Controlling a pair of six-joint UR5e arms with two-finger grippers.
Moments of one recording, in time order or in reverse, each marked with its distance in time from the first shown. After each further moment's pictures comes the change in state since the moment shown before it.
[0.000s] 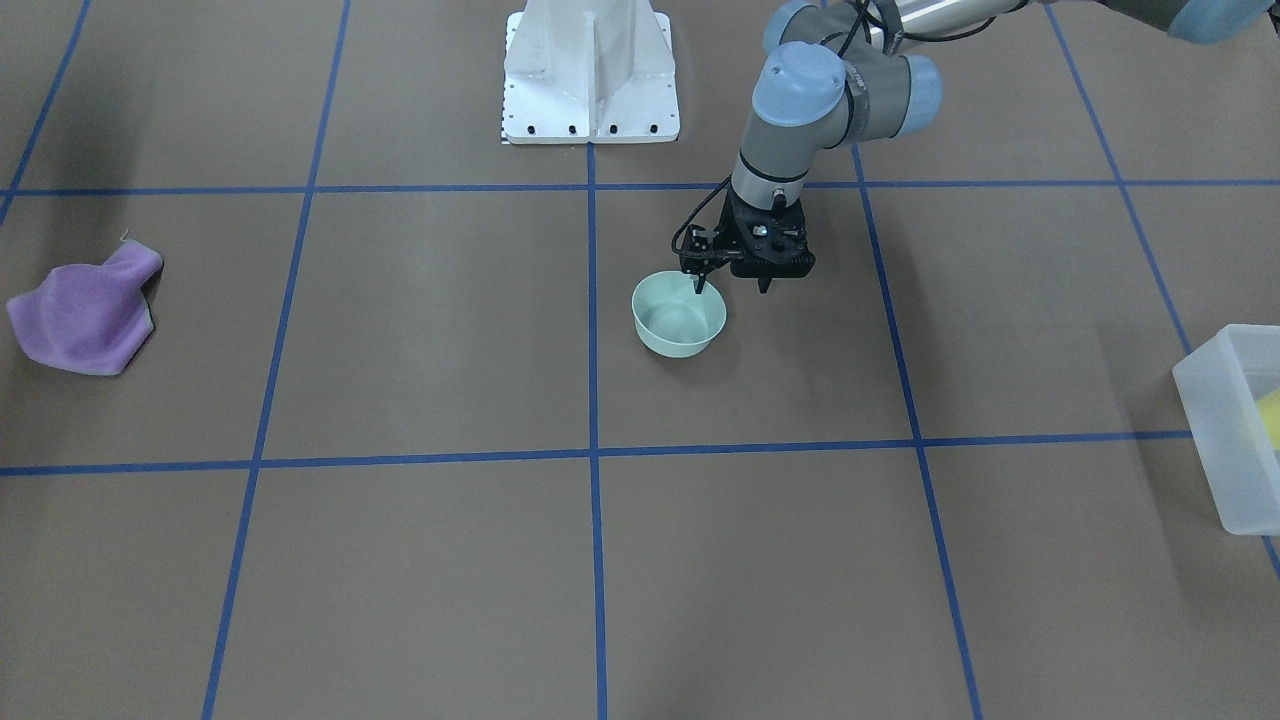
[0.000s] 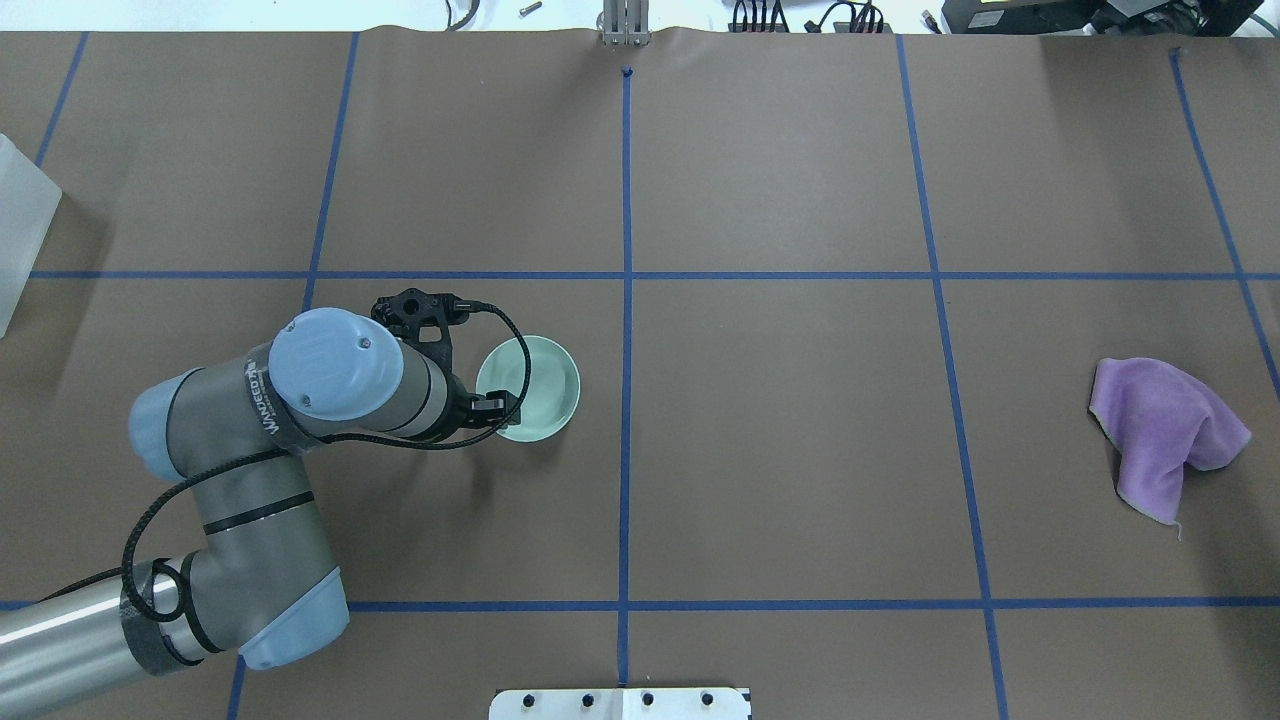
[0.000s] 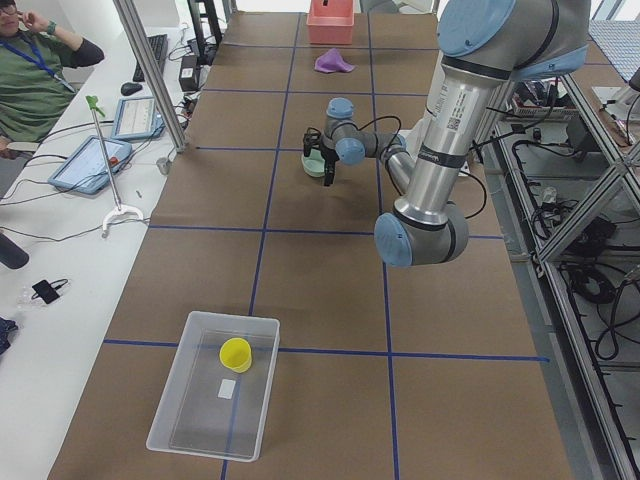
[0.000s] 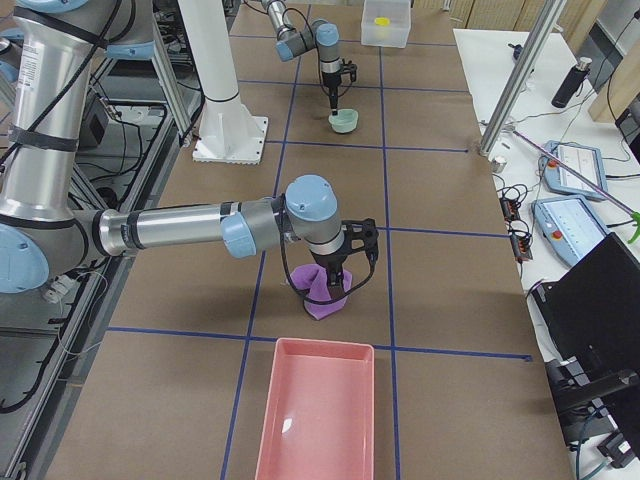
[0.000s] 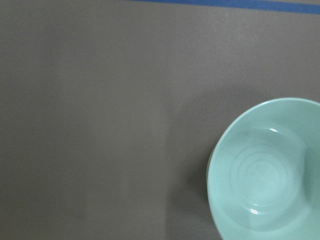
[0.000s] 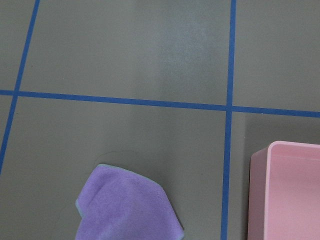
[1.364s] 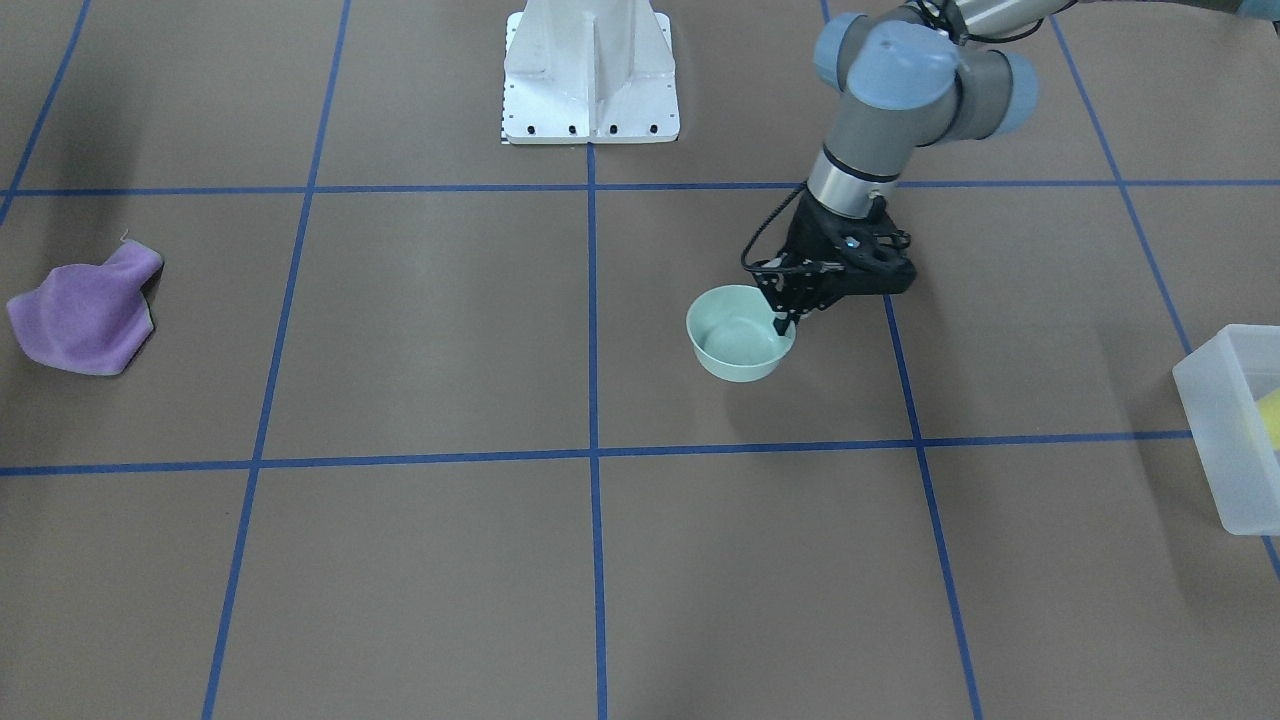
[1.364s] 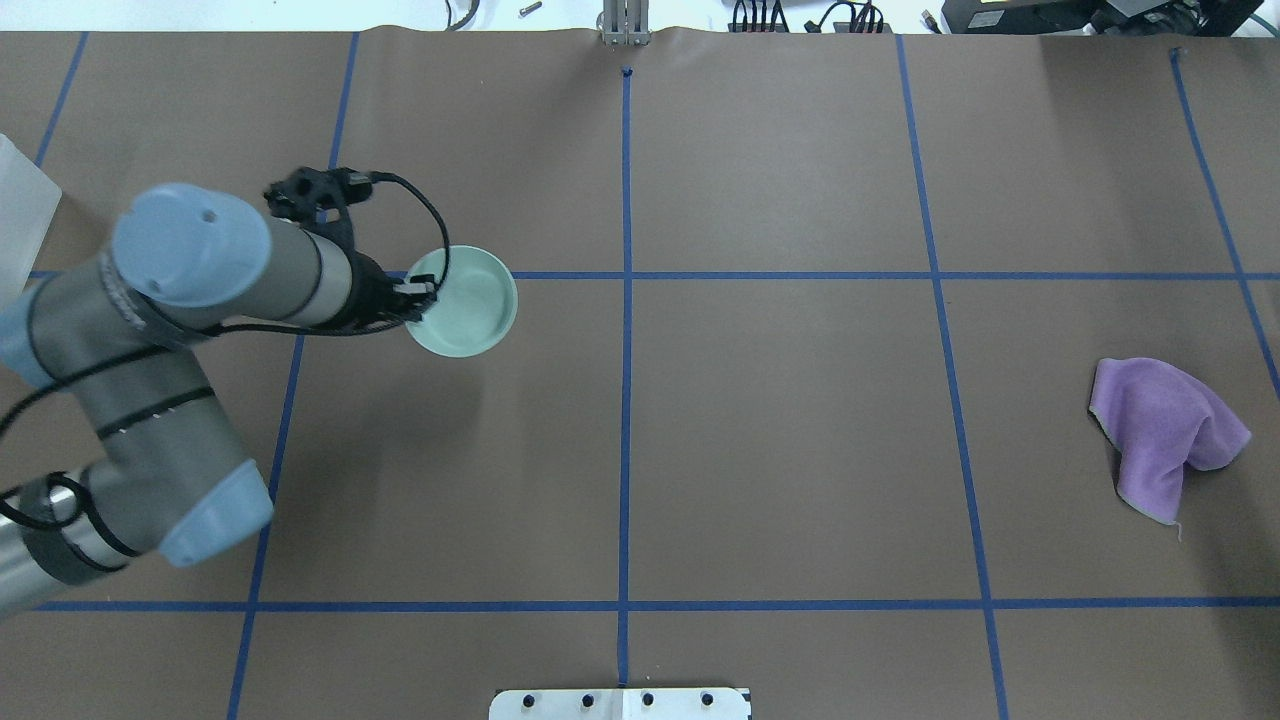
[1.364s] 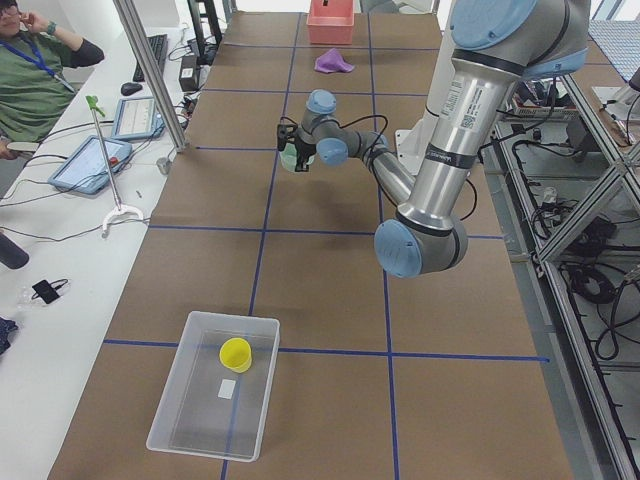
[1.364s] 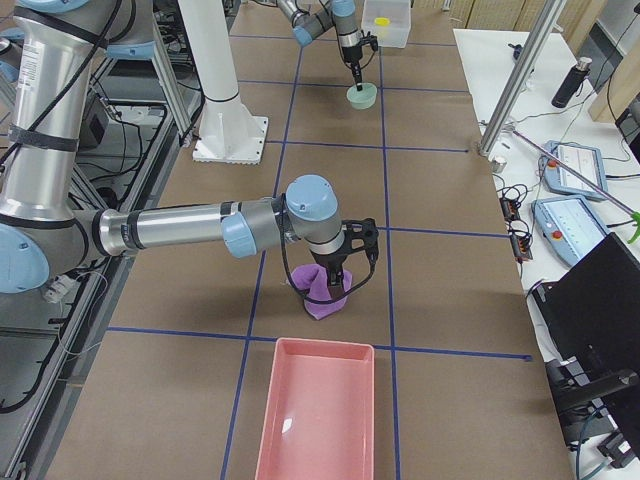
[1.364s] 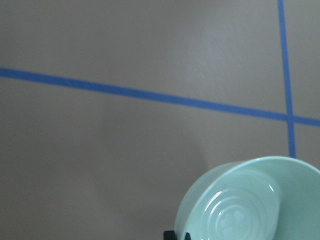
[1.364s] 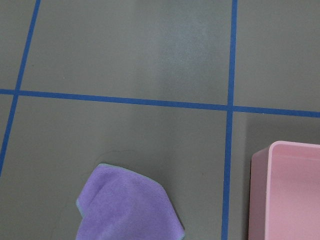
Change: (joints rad) left arm -0.240 0.087 -0.077 -0.078 -0.064 0.022; right arm -0.002 0.000 0.000 0.000 0.001 -0.001
